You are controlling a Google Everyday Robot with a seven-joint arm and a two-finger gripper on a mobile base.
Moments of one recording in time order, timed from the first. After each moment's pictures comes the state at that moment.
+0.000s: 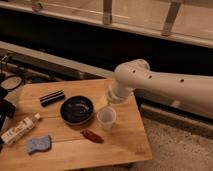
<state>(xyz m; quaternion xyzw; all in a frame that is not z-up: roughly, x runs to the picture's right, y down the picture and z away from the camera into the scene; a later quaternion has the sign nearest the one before) 0.021 0.087 0.693 -0.32 0.03 0.55 0.77</state>
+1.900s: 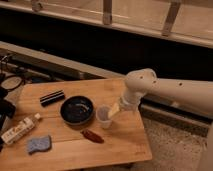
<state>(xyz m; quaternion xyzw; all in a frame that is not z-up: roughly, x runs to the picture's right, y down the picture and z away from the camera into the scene) 0.086 0.138 0.753 -0.34 0.13 0.61 0.71</state>
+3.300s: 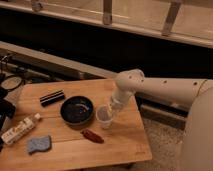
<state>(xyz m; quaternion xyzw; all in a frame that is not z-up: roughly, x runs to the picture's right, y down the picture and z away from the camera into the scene) 0.036 0.132 0.783 -0.37 0.11 0.58 0.72</state>
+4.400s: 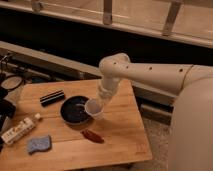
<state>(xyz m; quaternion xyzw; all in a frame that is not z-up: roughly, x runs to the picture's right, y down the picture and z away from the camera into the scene) -0.023 0.071 0.746 -0.35 0.10 0.51 0.78</state>
